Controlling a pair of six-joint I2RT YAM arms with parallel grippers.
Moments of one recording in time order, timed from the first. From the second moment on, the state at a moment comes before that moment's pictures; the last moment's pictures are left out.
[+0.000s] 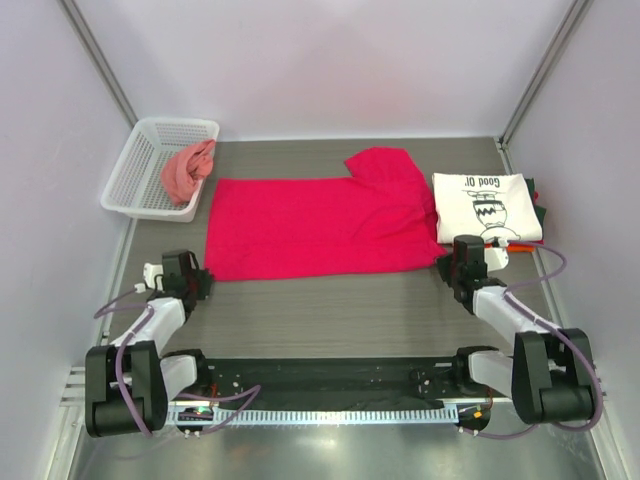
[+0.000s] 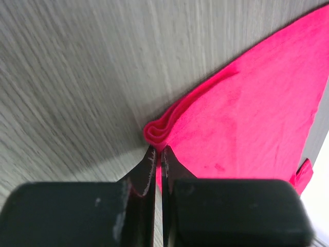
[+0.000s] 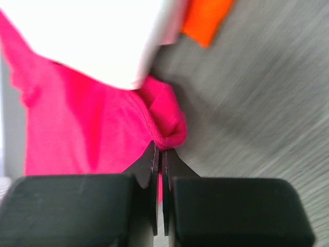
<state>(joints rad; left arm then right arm) 0.11 1.10 0.32 -0.05 -0.12 -1.28 0.04 1.16 0.36 0.06 0.21 1.15</state>
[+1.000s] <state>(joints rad) 0.21 0.76 0.36 -0.56 -0.08 -1.16 0.11 0.58 0.30 -0.42 0.25 1.21</state>
